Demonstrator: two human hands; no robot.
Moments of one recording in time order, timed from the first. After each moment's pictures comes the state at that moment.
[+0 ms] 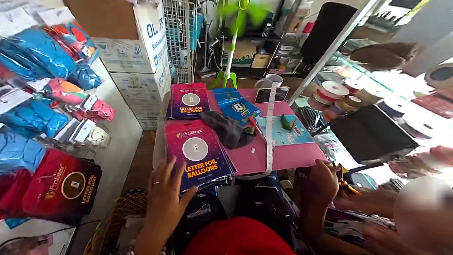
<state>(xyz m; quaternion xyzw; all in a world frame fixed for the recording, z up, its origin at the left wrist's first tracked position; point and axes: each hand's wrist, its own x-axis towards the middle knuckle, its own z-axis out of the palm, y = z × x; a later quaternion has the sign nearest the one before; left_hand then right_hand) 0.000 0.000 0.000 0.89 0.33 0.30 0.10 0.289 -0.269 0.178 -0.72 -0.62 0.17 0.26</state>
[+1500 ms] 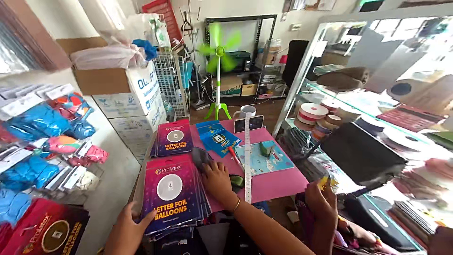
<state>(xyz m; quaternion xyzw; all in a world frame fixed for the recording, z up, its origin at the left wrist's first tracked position) 0.010 0.022 0.017 0.76 0.57 0.22 0.23 0.305 -0.025 -0.017 -0.81 -0.54 0.04 0.24</state>
